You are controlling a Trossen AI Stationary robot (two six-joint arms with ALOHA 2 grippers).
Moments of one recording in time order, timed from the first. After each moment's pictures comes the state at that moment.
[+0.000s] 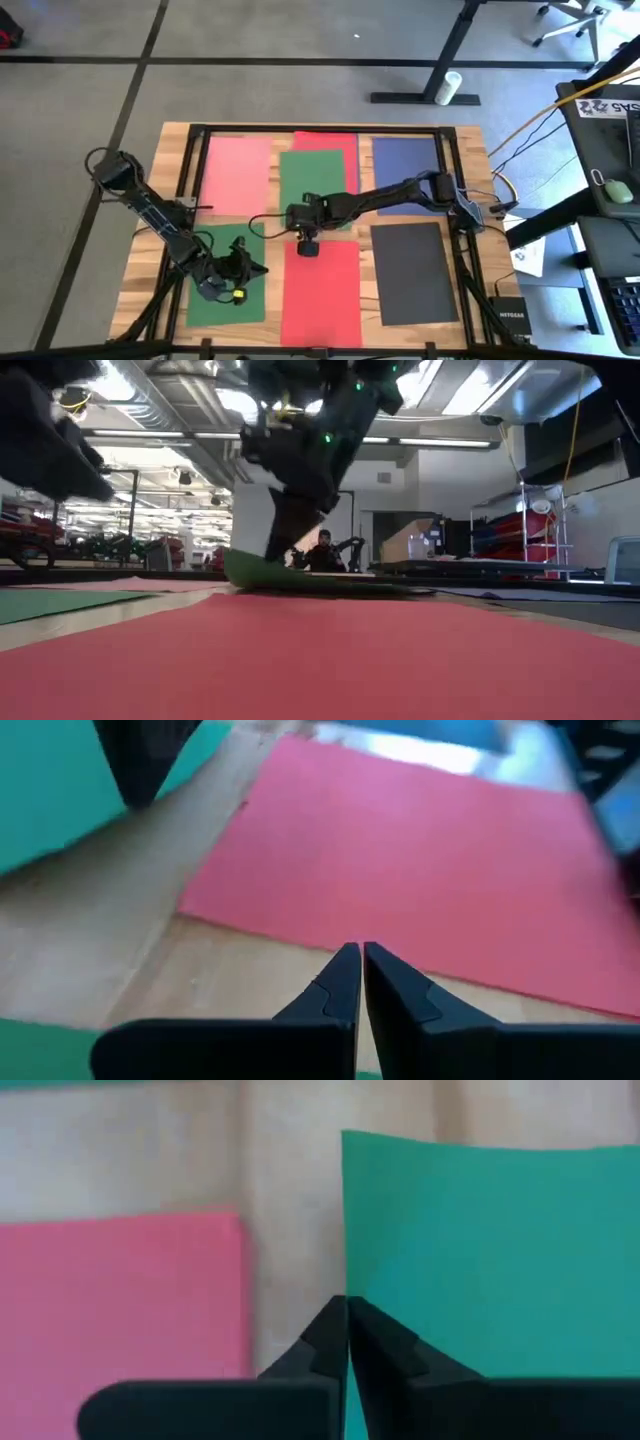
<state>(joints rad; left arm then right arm) -0.86 1.38 0.54 0.14 -0.76 -0.72 0.11 2.18 1.69 -0.58 0.08 0.10</state>
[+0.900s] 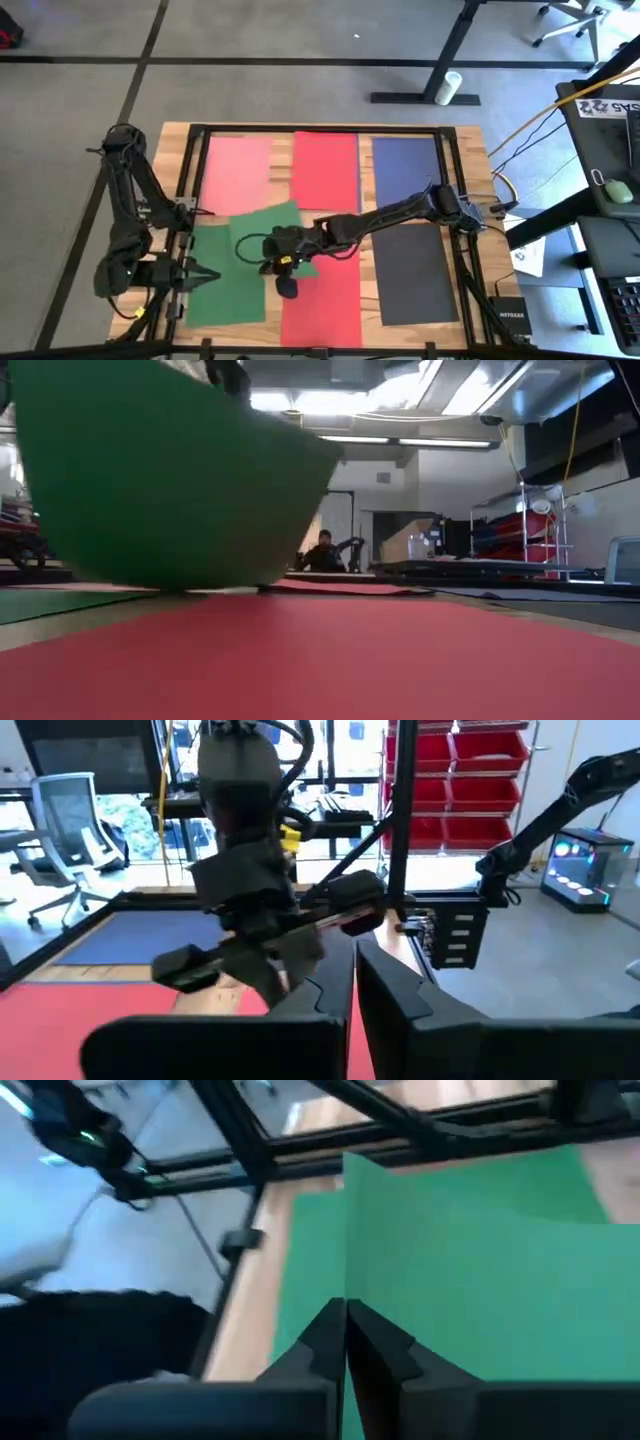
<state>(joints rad) -1.31 1.05 0.71 0.17 -1.36 -0.17 0.26 2.22 1.88 -0.17 -0.18 0.35</state>
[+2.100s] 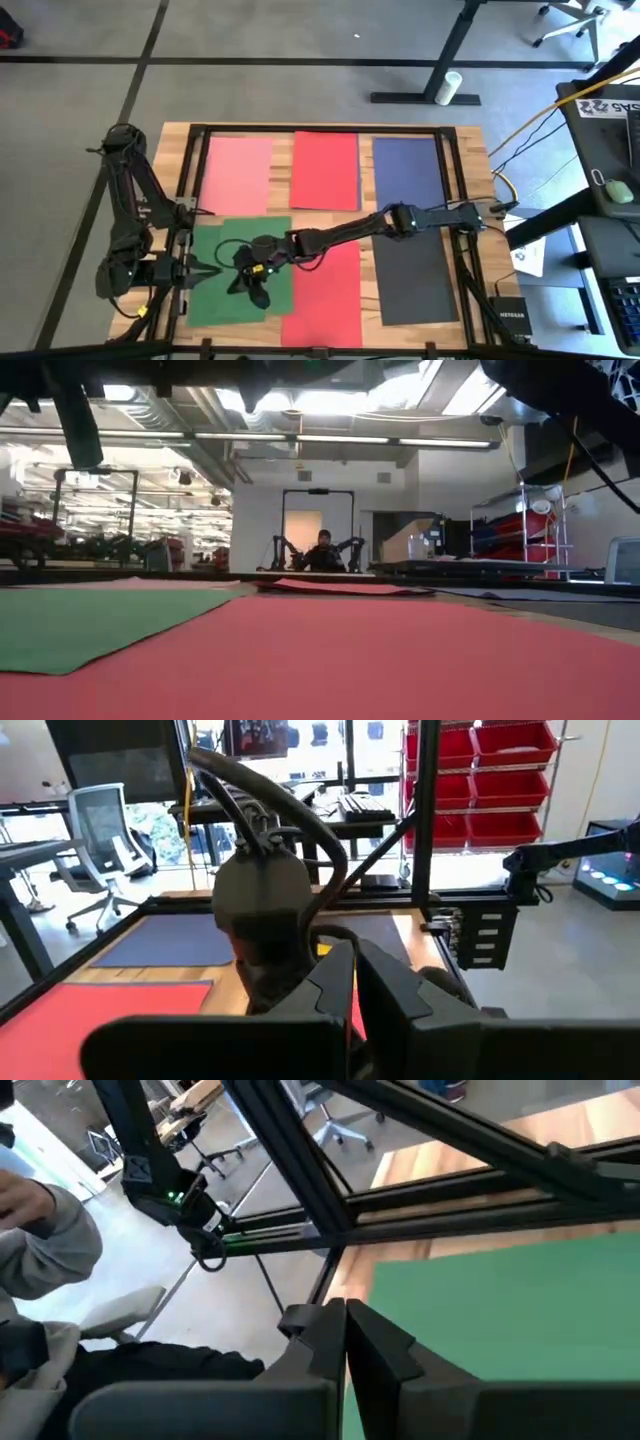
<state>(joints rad) -1.31 1.05 0.71 0.12 -1.40 -0.18 0.23 2.65 2.35 0.00 -0.38 0.42</state>
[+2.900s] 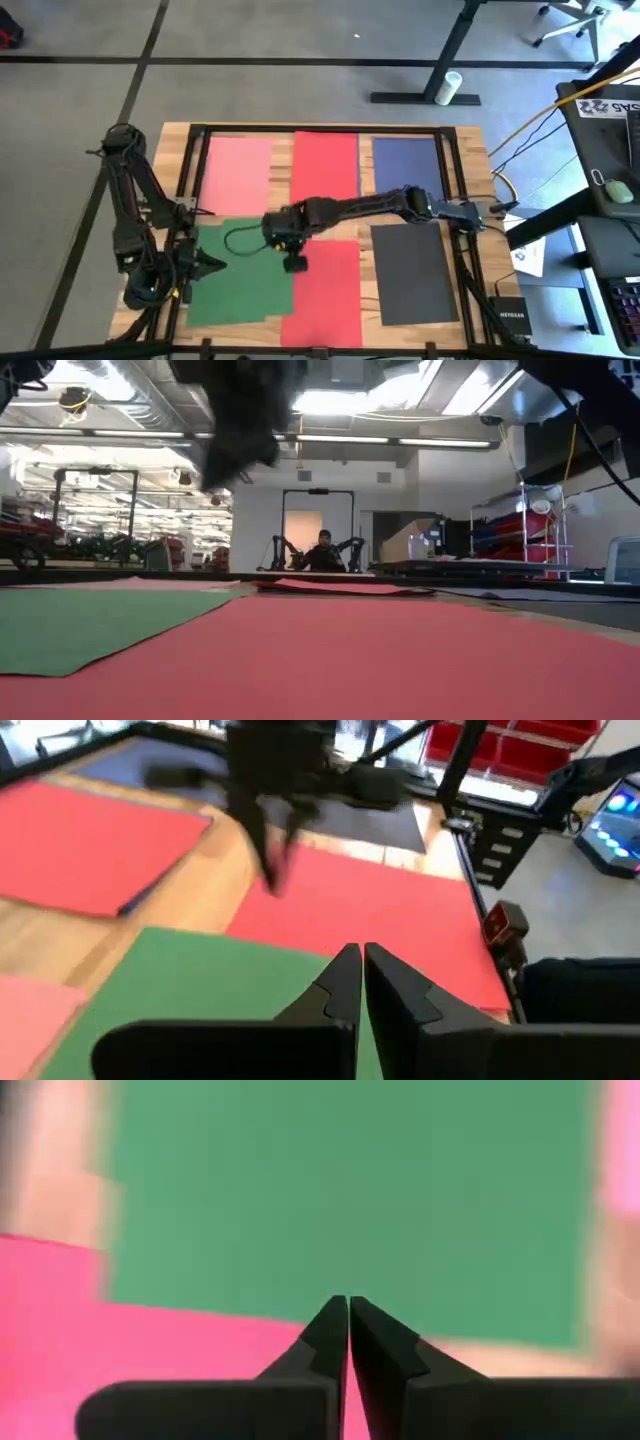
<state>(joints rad) -1.31 1.07 0.66 -0.63 -1.18 -1.25 0.13 2.45 2.34 -1.06 -0.05 0.02</state>
